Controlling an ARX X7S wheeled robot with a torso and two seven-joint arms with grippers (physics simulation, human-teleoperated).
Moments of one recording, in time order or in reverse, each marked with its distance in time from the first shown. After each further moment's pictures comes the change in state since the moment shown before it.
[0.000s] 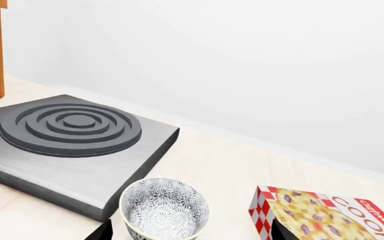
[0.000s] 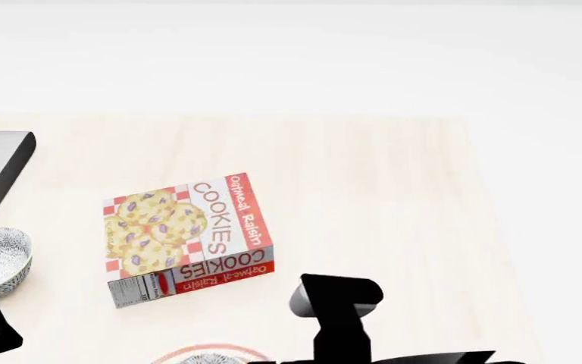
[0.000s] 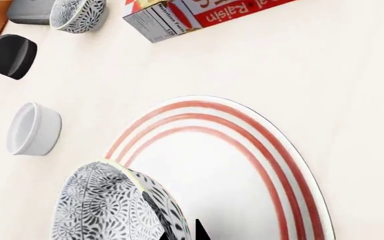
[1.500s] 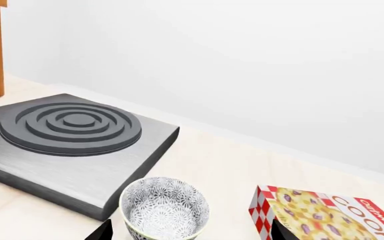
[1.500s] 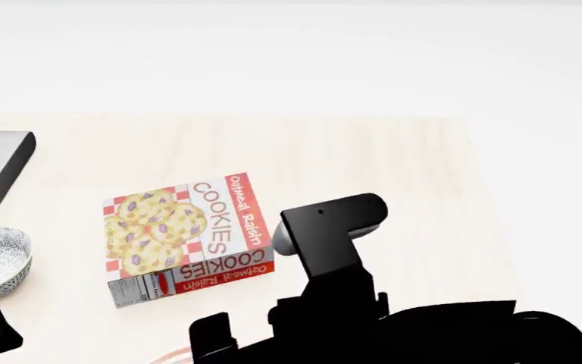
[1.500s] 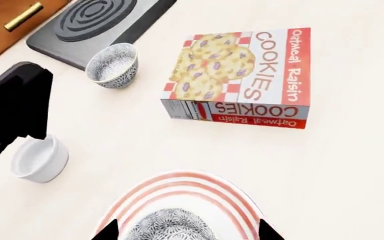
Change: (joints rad) left arm 0.000 -0.013 0.015 -0.002 -0.016 0.006 -0.013; right arm 0.107 0.064 -0.011 -0.311 0.169 0.011 0.239
